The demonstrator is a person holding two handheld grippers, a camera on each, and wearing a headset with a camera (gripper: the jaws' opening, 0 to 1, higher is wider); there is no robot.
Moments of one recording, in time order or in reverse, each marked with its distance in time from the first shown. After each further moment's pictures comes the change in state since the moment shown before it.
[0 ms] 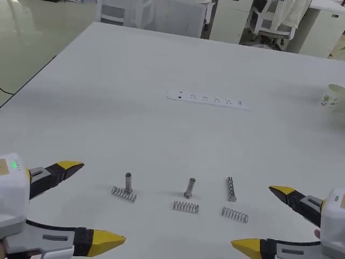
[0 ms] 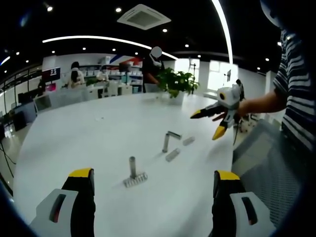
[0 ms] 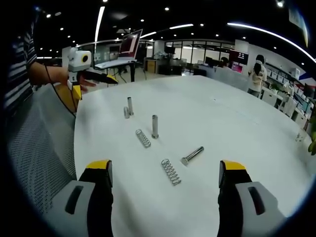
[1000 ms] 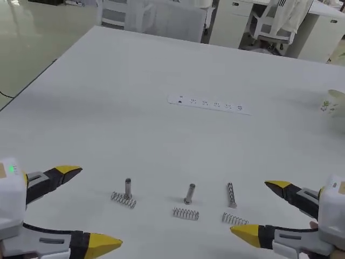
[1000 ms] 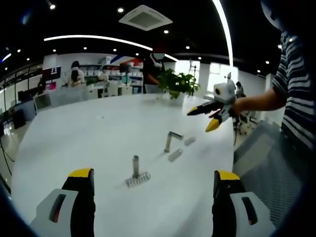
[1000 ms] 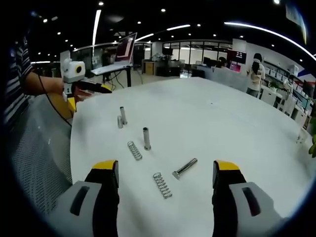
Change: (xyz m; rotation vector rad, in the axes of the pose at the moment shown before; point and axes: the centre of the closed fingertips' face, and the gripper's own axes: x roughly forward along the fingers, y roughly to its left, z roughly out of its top) left arm 0.001 0.008 -0.002 -0.018 -0.012 -0.010; right arm 0.011 -0.020 0.027 0.033 -0.010 -0.008
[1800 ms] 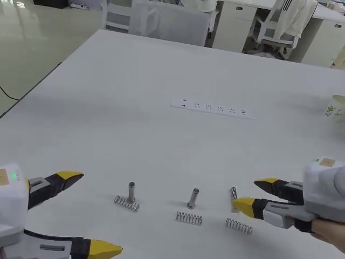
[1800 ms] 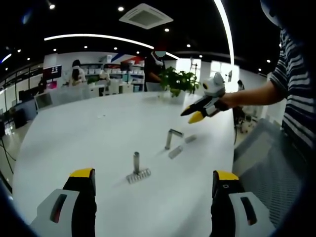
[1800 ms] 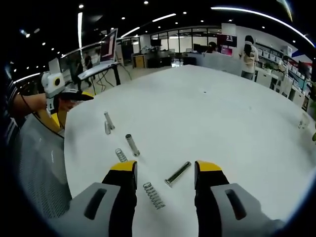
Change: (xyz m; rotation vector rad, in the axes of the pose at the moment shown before) left arm -0.004 0.000 -0.005 0.003 0.019 0.012; right arm 0.025 -0.024 0.003 0.131 0.088 -0.017
